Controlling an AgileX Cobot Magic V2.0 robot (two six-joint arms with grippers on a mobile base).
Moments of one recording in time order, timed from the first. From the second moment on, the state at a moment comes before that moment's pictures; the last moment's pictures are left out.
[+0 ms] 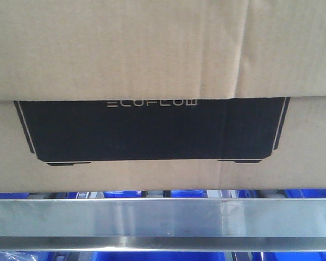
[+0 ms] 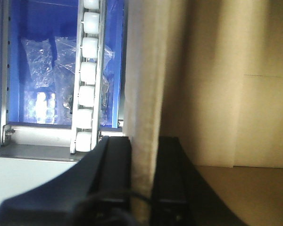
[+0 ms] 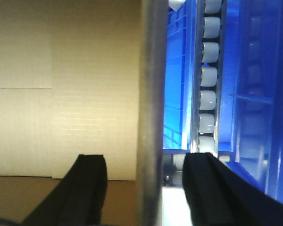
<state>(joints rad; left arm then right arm) -0.29 1.34 -1.46 0.05 1.26 -0.26 0.13 1.39 -1.51 0.02 1.26 0.19</state>
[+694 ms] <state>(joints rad) -0.29 1.34 -1.46 0.05 1.26 -0.26 0.14 1.39 -1.51 0.03 1.26 0.19</state>
